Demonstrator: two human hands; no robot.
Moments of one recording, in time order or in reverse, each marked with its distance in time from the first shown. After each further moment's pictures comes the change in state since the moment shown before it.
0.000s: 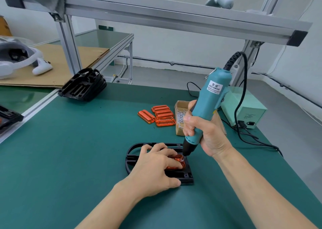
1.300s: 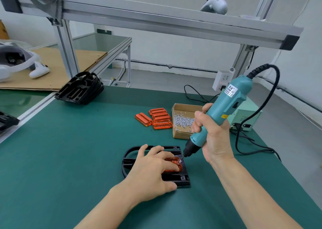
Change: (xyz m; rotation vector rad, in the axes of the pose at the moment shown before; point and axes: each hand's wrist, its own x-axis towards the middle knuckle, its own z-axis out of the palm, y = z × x) left_hand -0.002 0.003 -0.003 0.058 -0.017 -0.008; right_hand -0.011 -0.007 0.001 0.046 0.409 -0.119
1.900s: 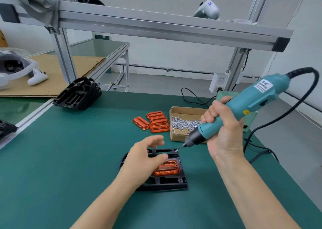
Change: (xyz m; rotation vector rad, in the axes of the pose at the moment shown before) left_hand 0.005 0.002 -0.024 -0.742 0.327 -0.299; right_hand 0.003 -0.032 0.006 0.304 0.114 -0.084
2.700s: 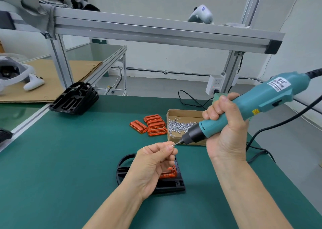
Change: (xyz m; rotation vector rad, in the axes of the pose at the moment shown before) left_hand 0.000 0.025 0.023 -1.065 -0.151 -0.280; right_hand -0.008 -0.017 0.016 0.090 0.009 -0.095
